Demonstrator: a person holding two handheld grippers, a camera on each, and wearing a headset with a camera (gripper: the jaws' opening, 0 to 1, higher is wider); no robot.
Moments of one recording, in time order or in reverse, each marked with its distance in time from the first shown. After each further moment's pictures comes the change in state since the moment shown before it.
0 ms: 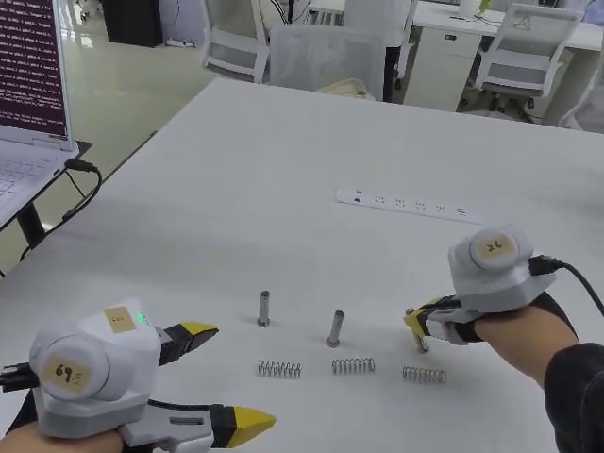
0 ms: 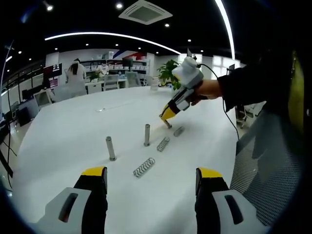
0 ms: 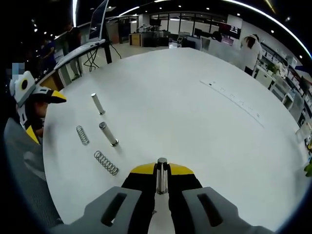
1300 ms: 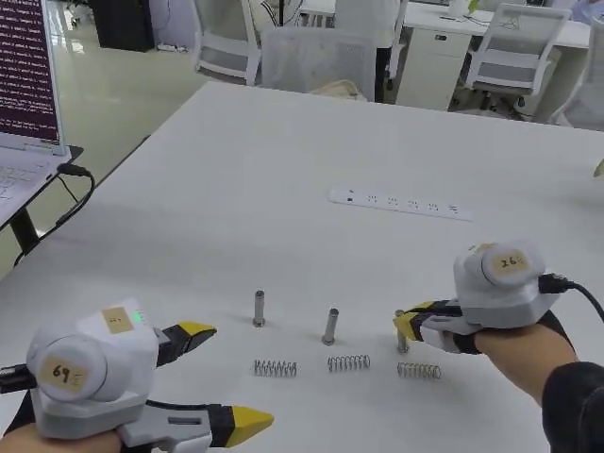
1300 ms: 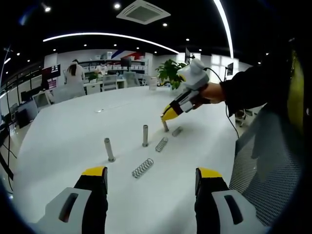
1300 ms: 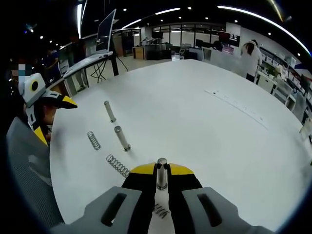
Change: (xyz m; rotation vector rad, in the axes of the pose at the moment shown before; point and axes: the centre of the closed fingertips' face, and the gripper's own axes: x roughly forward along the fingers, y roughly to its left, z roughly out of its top) left arm 0.003 -0.004 0.002 0.015 0.005 -0.007; right arm -0.010 0.015 0.001 0.014 -0.126 0.047
